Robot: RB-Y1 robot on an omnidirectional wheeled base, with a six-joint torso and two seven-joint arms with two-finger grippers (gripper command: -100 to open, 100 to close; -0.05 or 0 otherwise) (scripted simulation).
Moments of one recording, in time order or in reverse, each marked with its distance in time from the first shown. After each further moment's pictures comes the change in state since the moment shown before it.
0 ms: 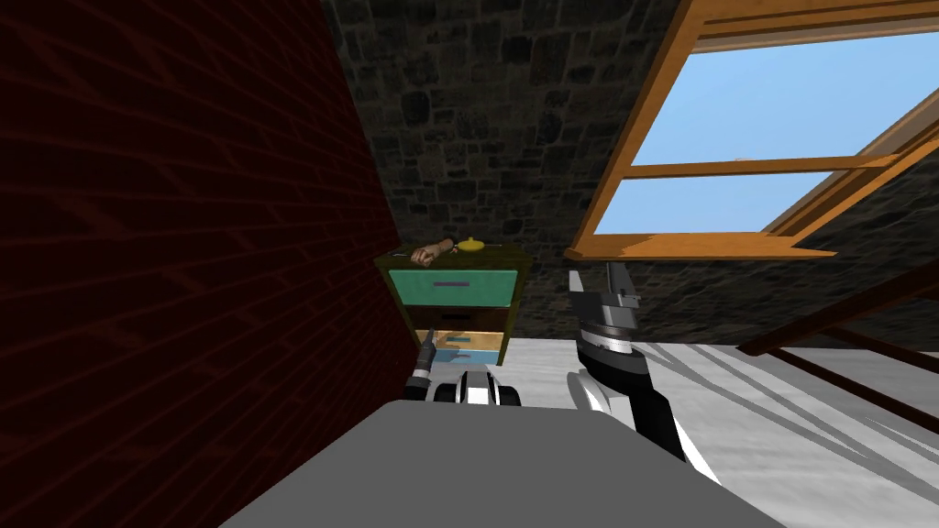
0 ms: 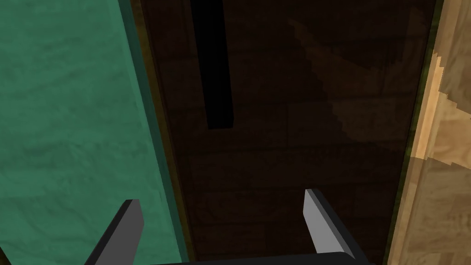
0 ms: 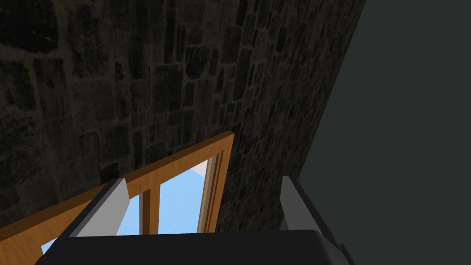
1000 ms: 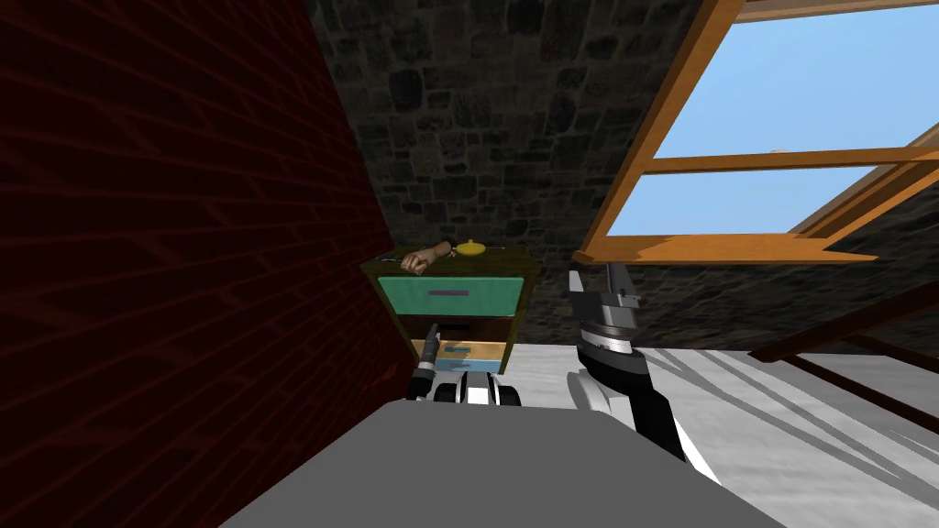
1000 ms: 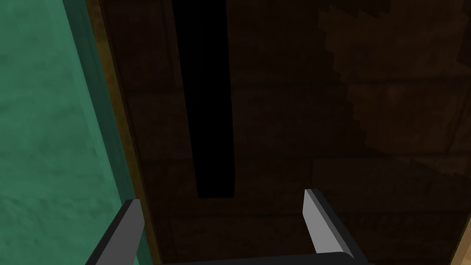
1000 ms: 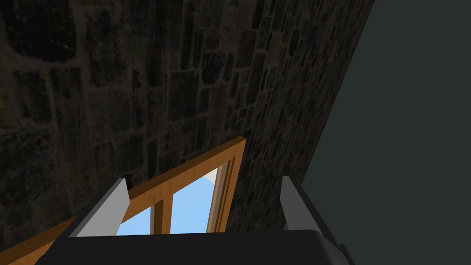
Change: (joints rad) left arm -0.050 -0.038 0.014 0.008 0.009 0.044 0.003; right arm 0.000 0.000 0.000 0.000 0.000 0.000 0.000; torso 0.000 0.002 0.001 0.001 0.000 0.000
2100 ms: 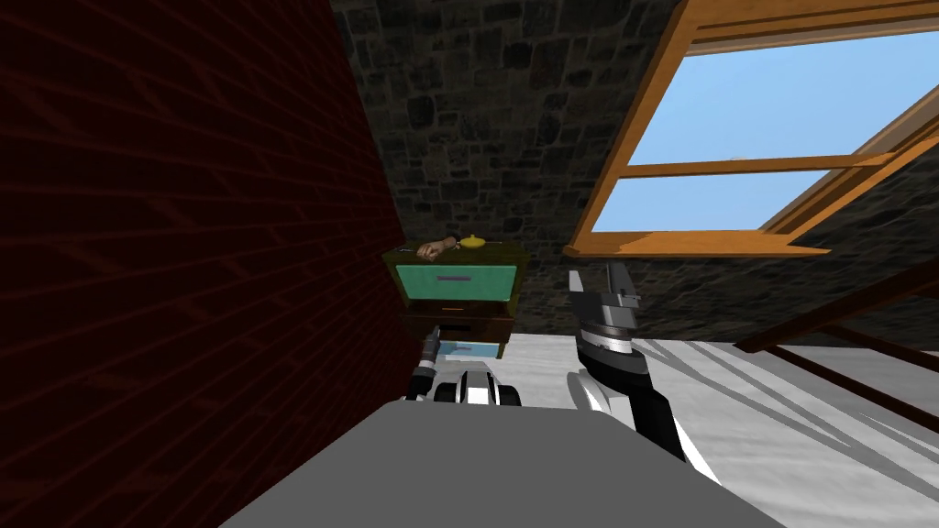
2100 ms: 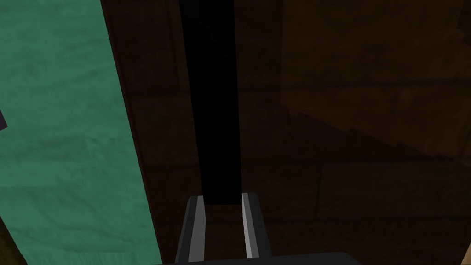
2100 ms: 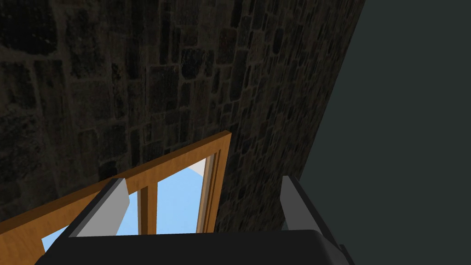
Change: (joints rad) left arm 0.014 0.005 -0.014 -0.050 -0.006 0.034 0.005; right arm 0.000 0.000 0.000 0.000 0.000 0.000 0.000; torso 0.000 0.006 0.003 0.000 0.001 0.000
